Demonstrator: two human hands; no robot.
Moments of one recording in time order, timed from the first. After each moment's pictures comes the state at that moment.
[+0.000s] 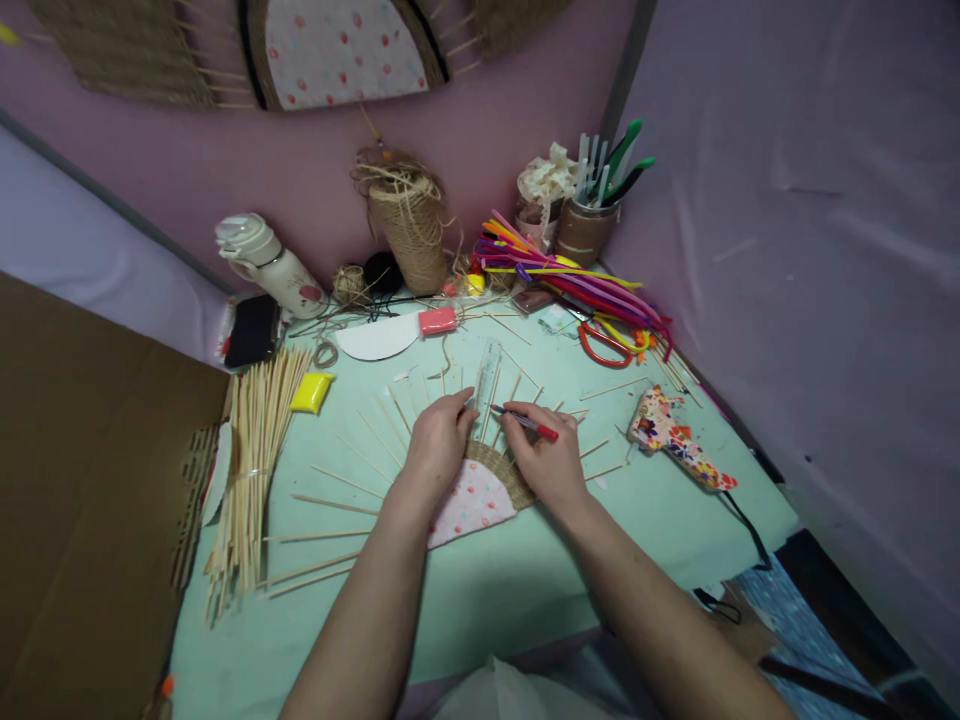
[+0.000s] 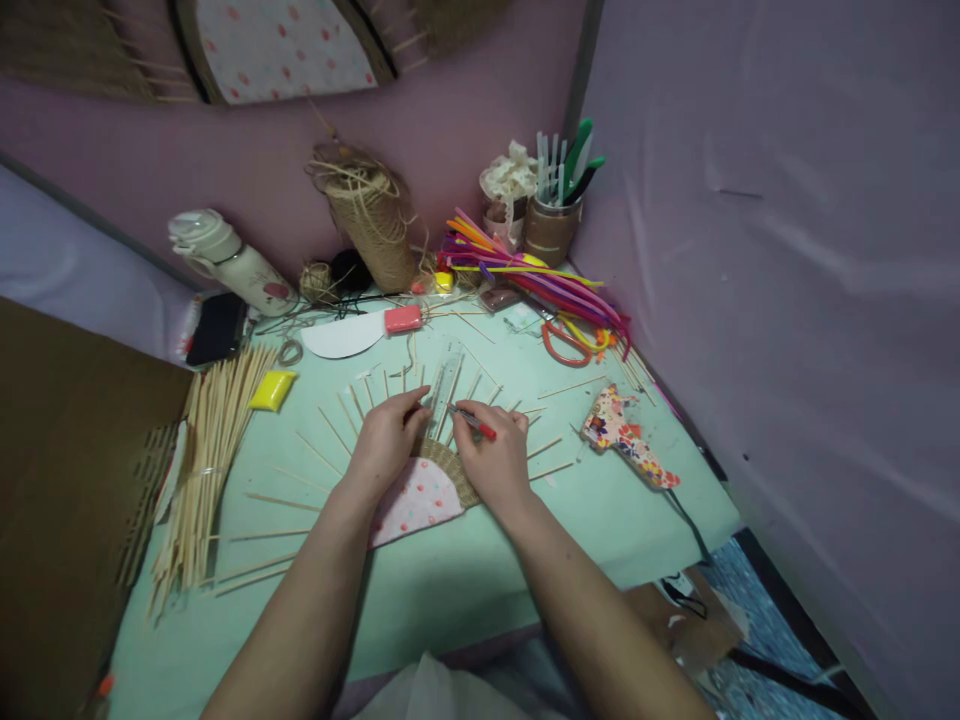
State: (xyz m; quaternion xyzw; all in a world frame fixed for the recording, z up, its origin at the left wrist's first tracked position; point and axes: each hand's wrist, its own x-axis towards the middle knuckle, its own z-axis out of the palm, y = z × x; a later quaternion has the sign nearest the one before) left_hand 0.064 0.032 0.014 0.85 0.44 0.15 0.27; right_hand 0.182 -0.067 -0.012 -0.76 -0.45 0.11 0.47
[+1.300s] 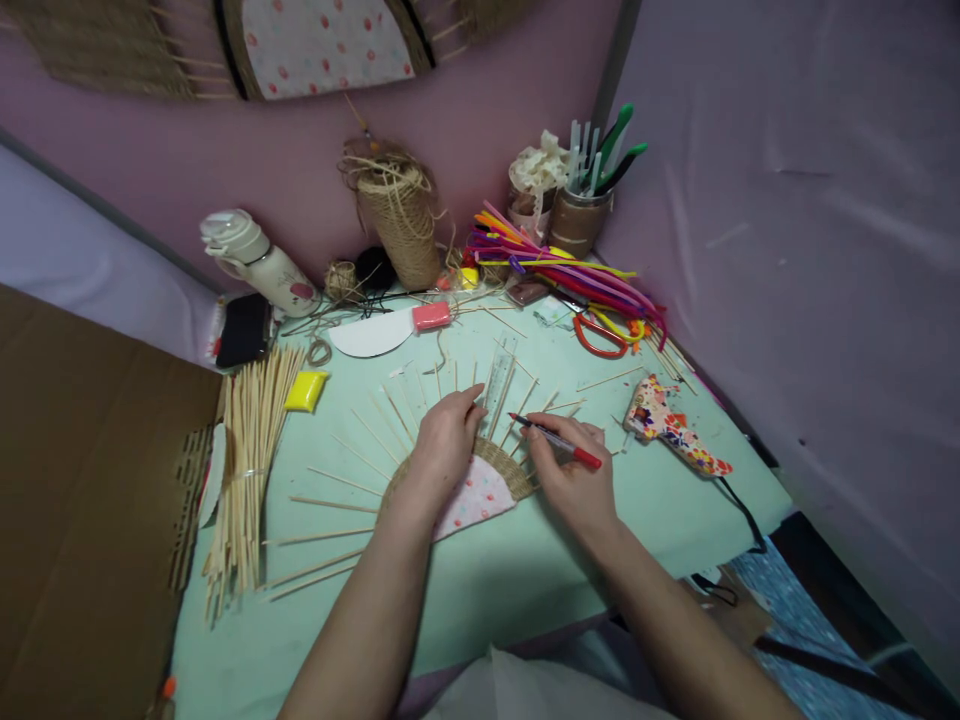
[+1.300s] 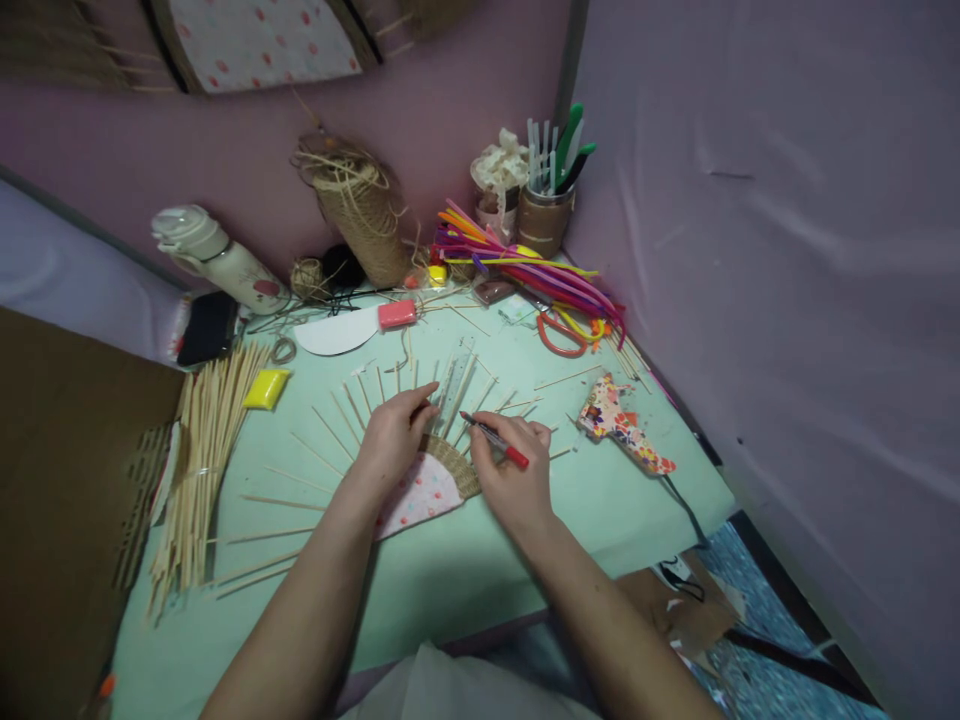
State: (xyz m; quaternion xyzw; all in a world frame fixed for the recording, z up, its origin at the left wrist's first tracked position) left_hand 0.070 0.024 0.009 0.86 0.40 0.16 0.27; right_hand 0.183 -0.104 -0.002 -0.75 -0.42 0.06 0.51
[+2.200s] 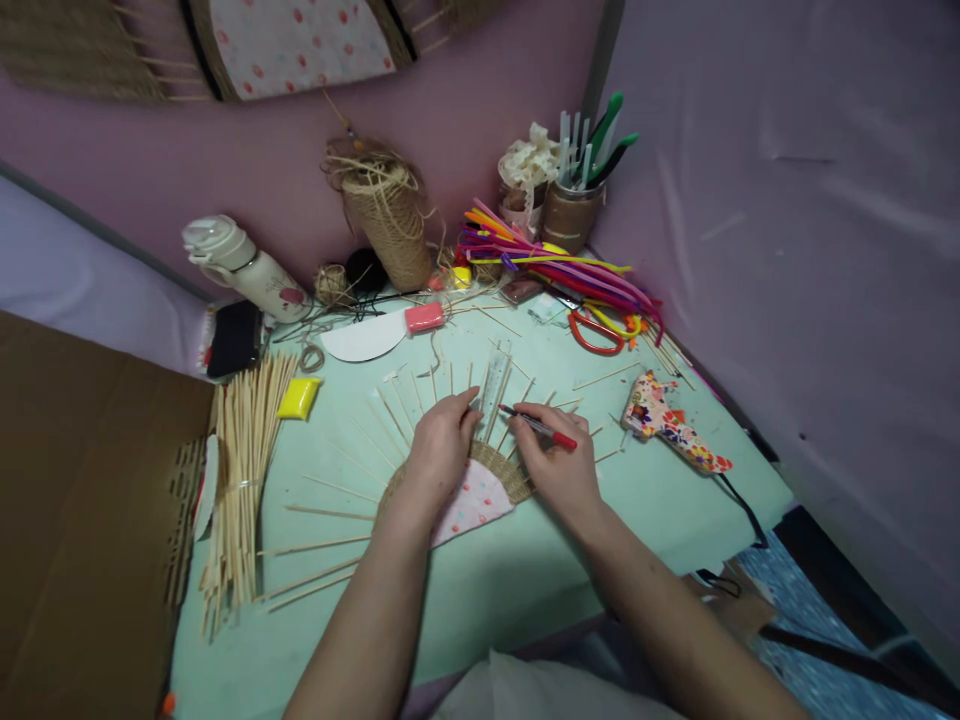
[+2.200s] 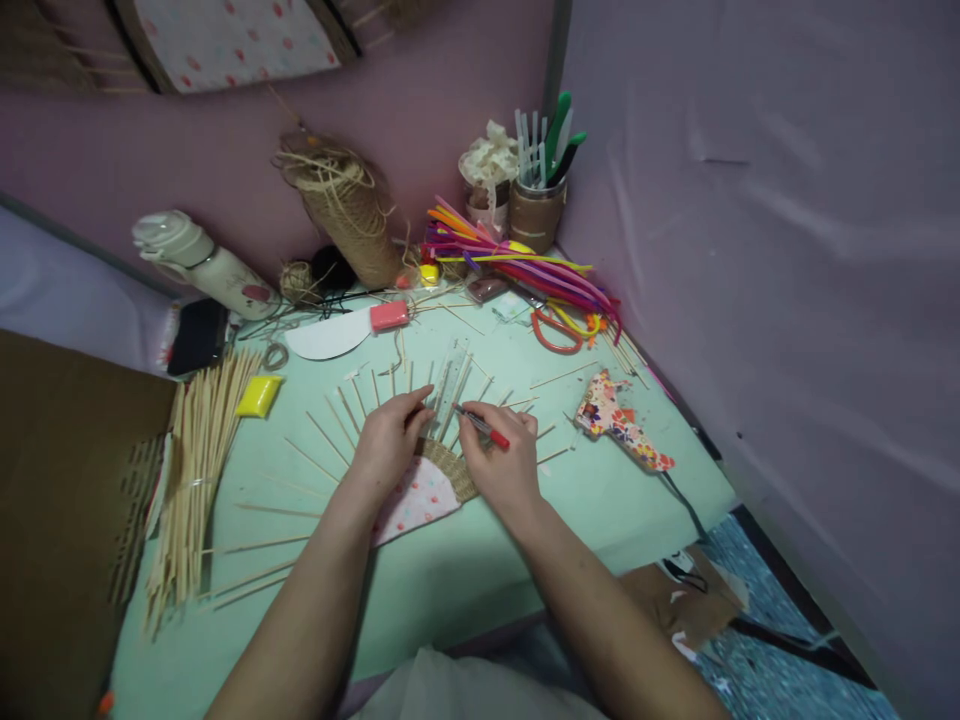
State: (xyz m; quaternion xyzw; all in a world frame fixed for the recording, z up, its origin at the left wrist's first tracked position) left_hand 0.070 0.025 0.007 0.86 0.39 0.15 0.27; right_hand 0.186 -0.086 -0.010 -0.76 -0.41 0.10 0.50
